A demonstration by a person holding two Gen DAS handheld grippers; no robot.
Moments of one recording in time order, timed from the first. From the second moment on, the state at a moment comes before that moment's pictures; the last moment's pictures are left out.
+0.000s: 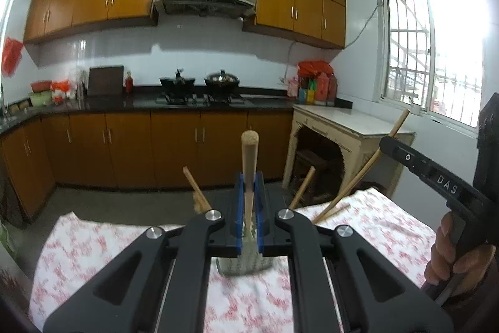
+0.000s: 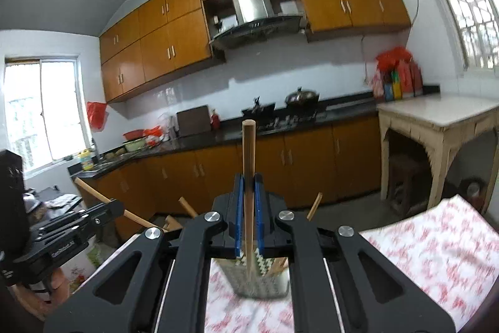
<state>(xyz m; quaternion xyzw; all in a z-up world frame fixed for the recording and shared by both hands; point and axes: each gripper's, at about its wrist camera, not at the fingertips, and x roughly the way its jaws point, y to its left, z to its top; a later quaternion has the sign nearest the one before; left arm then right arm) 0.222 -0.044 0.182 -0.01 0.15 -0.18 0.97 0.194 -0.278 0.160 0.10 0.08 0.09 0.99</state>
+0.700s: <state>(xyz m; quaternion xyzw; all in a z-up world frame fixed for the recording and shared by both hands) 0.286 -0.053 0.137 -0.01 0.21 -0.16 0.96 0.275 -0.270 0.108 0.11 0.13 0.06 0.98</state>
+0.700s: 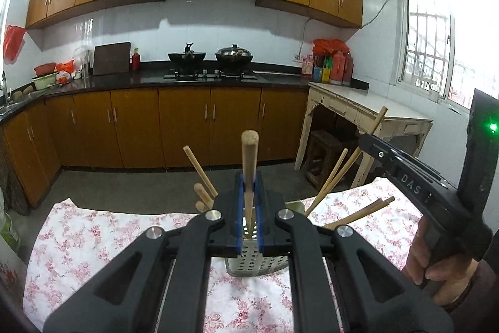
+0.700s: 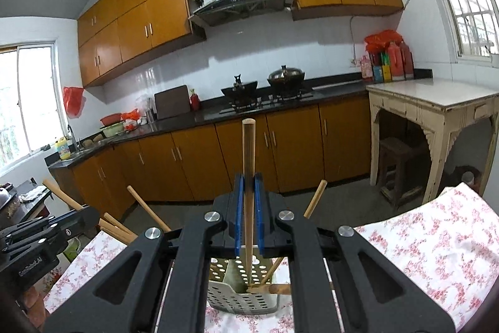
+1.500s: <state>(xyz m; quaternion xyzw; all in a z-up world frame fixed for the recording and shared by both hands) 0.275 -0.025 0.133 -0.03 0.22 -0.15 0.96 0.251 -0.270 0.117 0.10 0.14 0.05 0.98</state>
